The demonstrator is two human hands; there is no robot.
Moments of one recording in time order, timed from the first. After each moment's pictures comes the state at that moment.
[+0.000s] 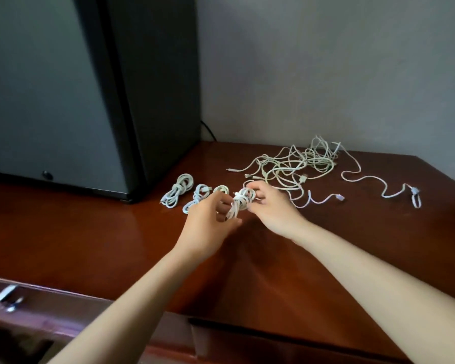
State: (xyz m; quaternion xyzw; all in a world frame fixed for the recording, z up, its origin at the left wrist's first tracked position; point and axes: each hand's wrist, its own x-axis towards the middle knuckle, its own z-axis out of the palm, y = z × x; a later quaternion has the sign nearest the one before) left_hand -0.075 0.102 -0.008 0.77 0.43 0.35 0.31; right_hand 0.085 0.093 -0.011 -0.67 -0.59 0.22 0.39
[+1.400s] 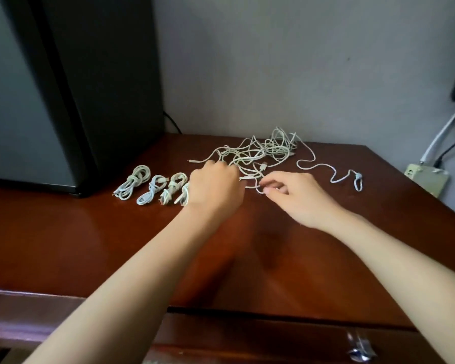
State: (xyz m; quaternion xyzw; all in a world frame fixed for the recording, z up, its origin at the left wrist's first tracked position) left_hand 0.019 0.084 0.030 0.87 0.44 0.19 -0.09; right_hand 0.161 0.007 0.026 -0.72 -0.63 0.07 0.30
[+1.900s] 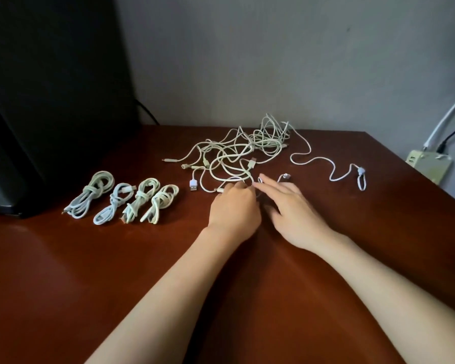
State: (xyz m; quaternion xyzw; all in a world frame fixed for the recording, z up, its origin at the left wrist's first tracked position) left_hand 0.096 0.111 -0.023 0.90 0.38 0.16 0.10; right_hand 0.215 0.046 -0.035 -0.73 -0.64 0.04 0.23
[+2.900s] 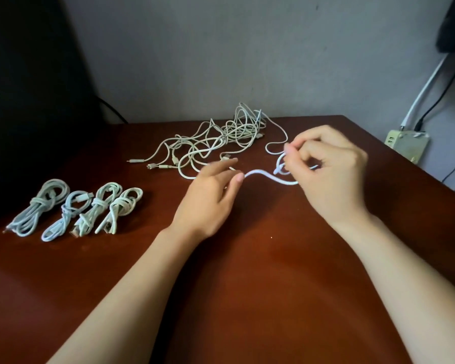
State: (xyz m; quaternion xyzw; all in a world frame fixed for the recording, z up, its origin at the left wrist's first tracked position) left_hand 0.104 0.129 -0.031 0.90 0.23 0.34 0.17; right_hand 0.258 0.020 -0.002 -0.57 -0.55 -0.31 0.53
